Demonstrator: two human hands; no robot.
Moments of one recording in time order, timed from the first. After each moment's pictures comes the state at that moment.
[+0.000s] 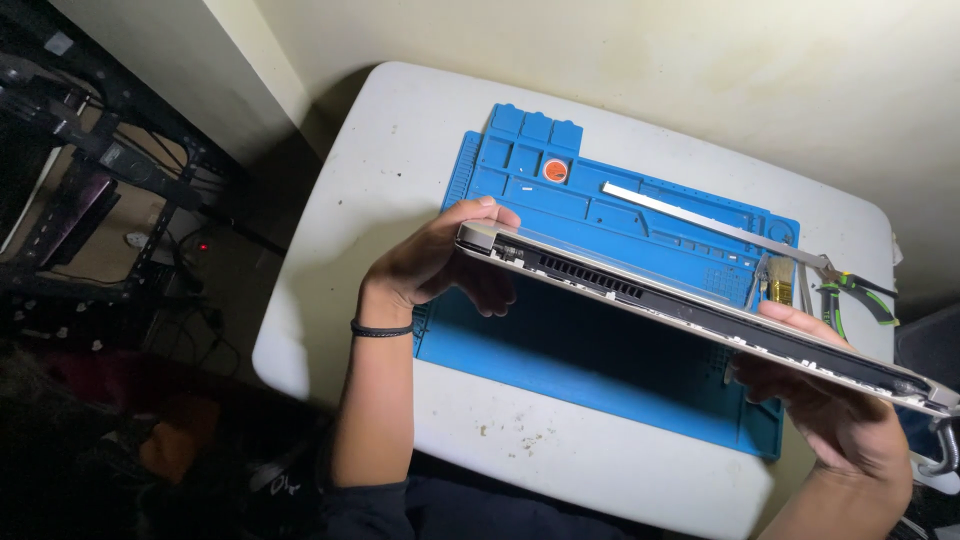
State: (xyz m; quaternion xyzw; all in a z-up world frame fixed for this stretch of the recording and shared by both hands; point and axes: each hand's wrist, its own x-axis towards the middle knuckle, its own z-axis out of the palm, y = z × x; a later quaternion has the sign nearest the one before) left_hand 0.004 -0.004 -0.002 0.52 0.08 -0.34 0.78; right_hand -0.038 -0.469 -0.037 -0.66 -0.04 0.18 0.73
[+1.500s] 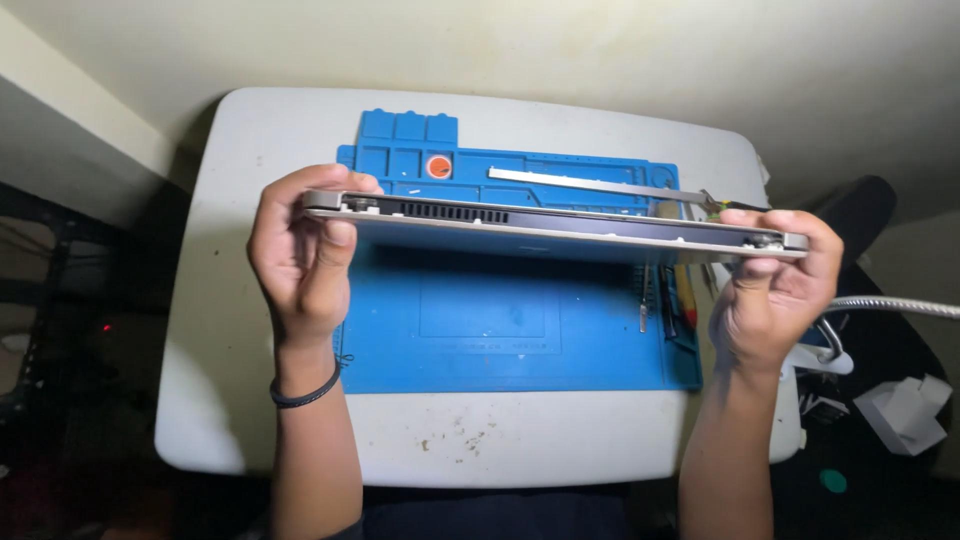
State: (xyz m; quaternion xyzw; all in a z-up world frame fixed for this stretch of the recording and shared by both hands) left_hand -0.005 -0.037 0.007 0.64 -0.18 0.27 0.69; right_hand -0.019 -0.413 -0.013 -0.70 -0.15 -0.33 0.61
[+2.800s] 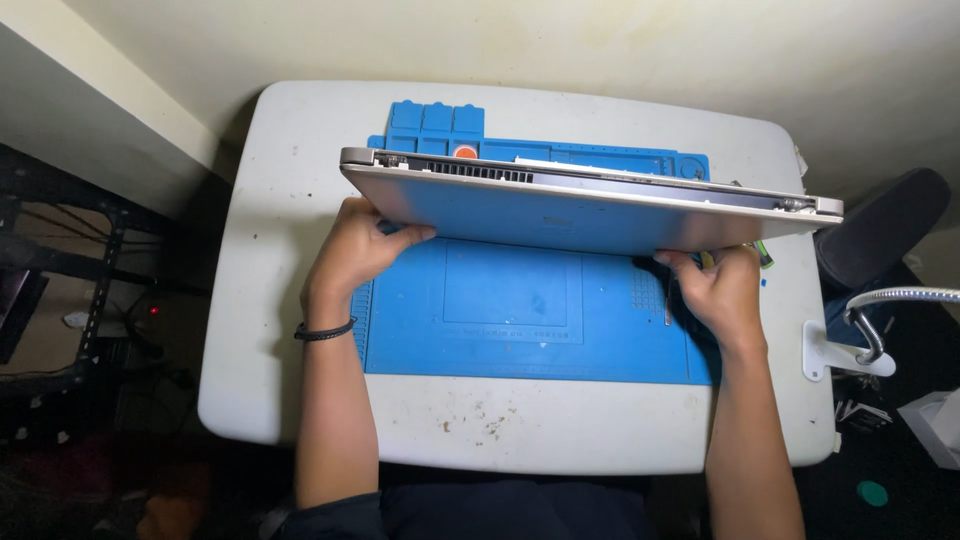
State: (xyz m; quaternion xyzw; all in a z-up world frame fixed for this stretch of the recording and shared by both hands) left_hand 0.027 -0.008 -0.057 0.84 -0.09 -0.01 0.54; right_hand 0.003 -0.493 -0.143 -0.91 -0.07 -0.13 0.39
